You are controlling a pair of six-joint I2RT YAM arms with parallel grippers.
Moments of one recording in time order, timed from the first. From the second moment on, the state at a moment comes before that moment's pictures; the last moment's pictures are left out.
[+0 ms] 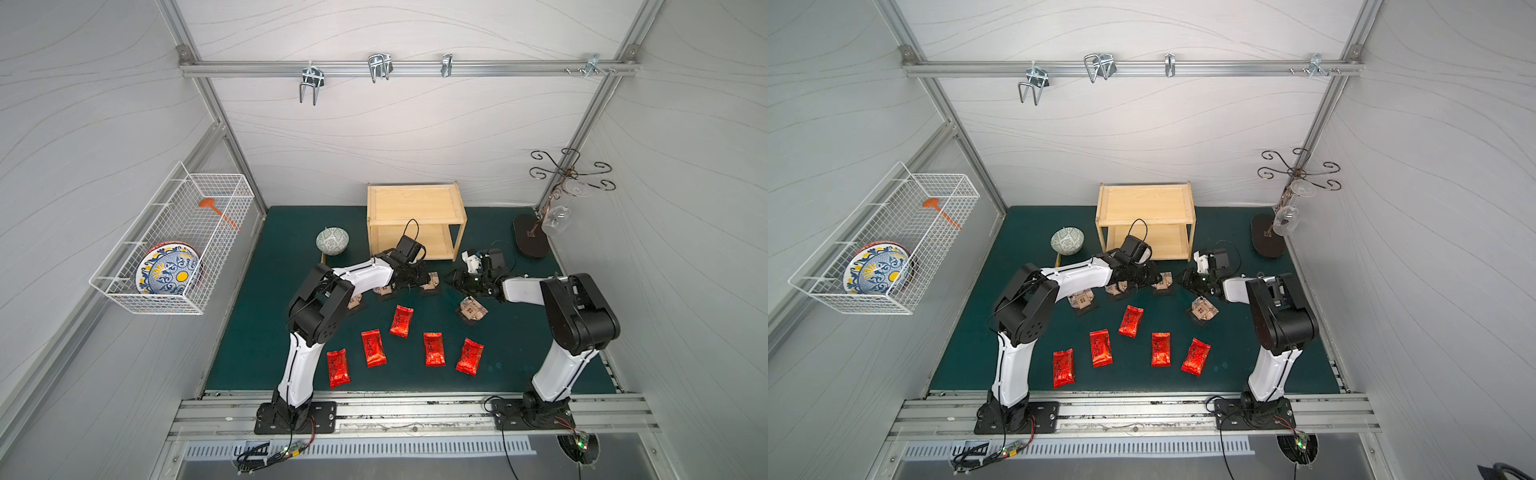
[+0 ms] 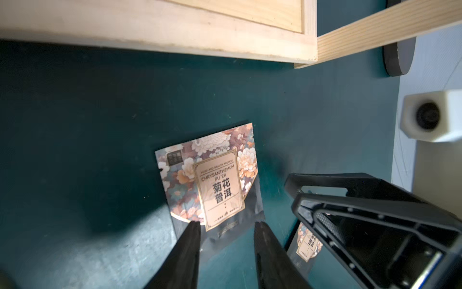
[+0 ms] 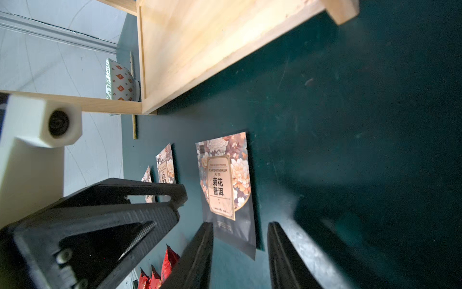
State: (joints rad) left arm -0.65 2.08 1.44 -0.30 0.26 -0.75; right arm 0.27 1.80 0.82 0.16 -0.61 0.63
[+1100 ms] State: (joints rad) left arm -0.66 2.10 1.36 -0.19 0.28 -0.75; right arm 0.29 1.93 0.86 0.31 -0.73 0.80
